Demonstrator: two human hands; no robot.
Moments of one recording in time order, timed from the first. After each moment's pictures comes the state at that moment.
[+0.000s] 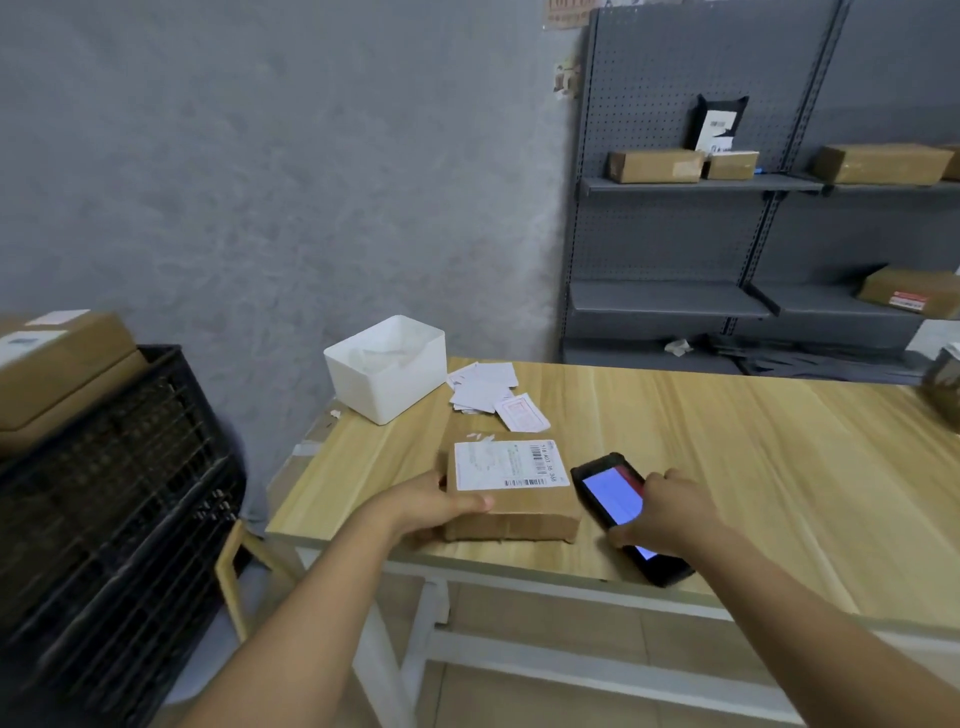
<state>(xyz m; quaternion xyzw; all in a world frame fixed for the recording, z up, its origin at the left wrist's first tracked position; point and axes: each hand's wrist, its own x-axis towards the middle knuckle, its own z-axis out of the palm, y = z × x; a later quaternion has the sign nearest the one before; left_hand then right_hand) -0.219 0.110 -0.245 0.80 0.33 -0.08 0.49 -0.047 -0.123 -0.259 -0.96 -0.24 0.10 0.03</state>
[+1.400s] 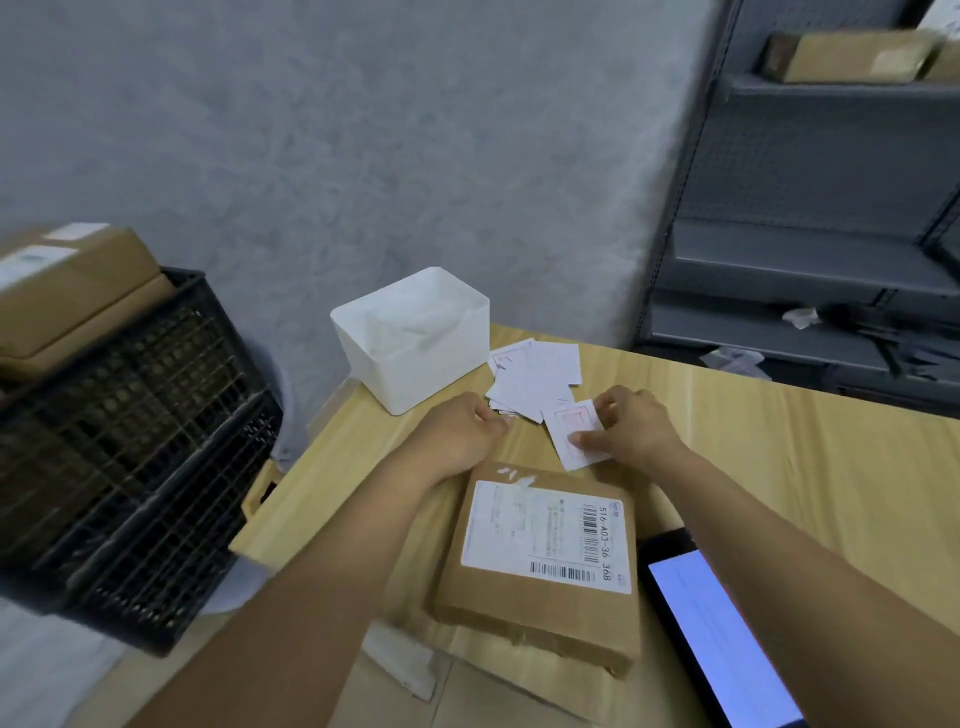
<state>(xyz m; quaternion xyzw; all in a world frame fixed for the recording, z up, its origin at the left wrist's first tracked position) -0.114 0.179 -0.247 0.82 0.42 0.05 0.39 0.064 0.057 -0.272 -0.90 -0.31 0.21 0.24</state>
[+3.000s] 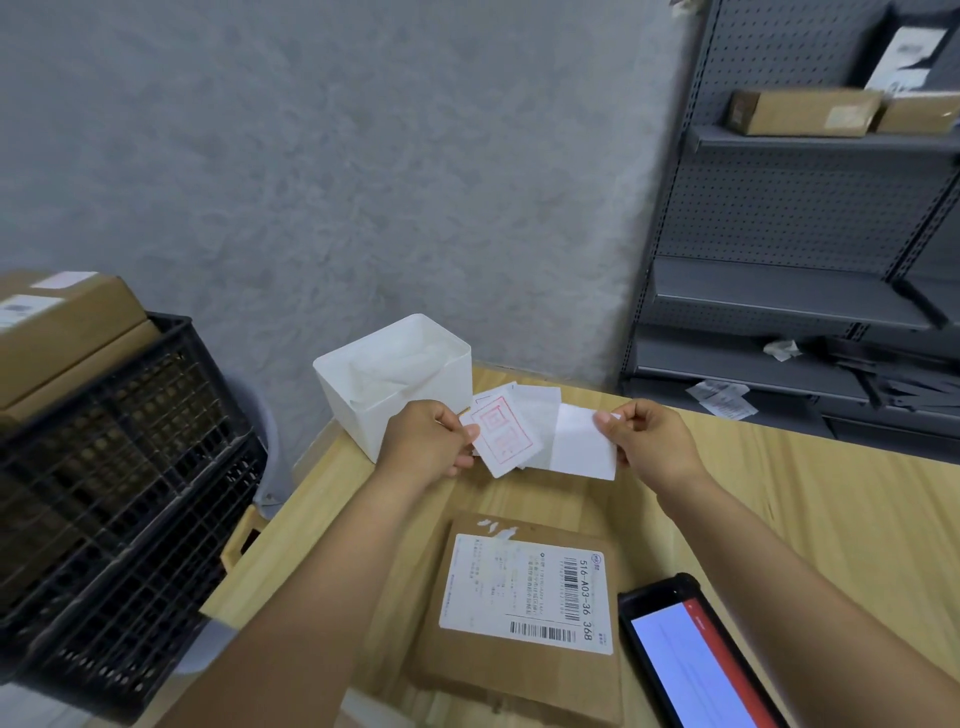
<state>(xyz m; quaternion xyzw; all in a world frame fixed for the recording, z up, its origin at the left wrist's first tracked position) -0.099 0.191 -0.223 0.72 0.47 0.19 0.48 0.081 0.042 -0.250 -0.76 -0.20 0.22 0.58</state>
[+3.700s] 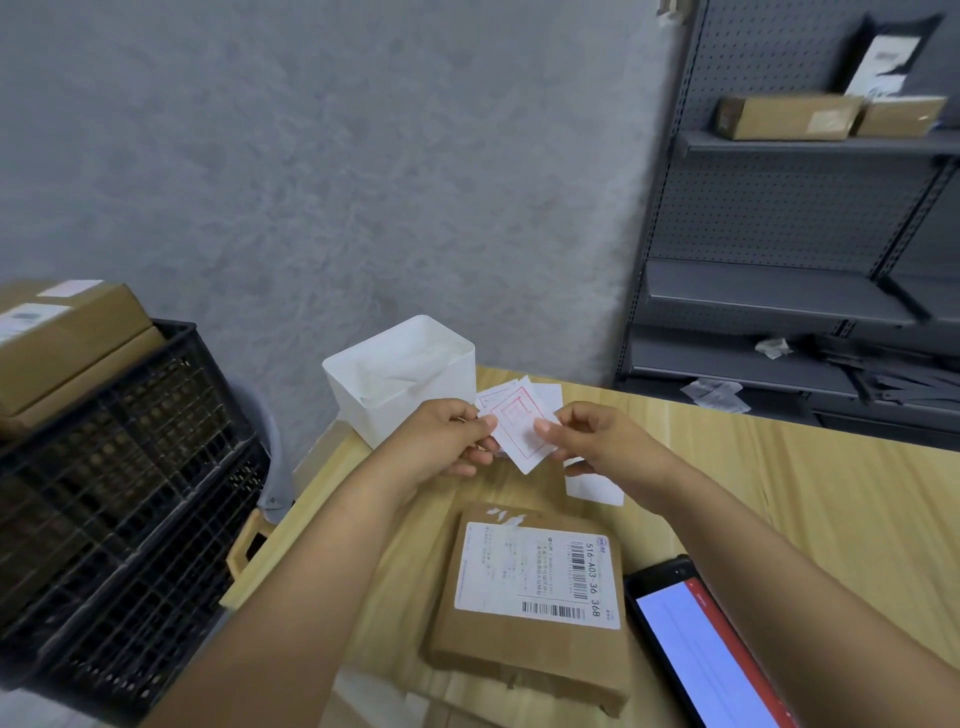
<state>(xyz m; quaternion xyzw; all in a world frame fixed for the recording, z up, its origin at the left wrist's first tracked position) -0.118 0.182 -0.202 0.72 0.35 0.10 0.59 0.036 0.041 -0.218 -0.70 -0.36 0.37 0.49</state>
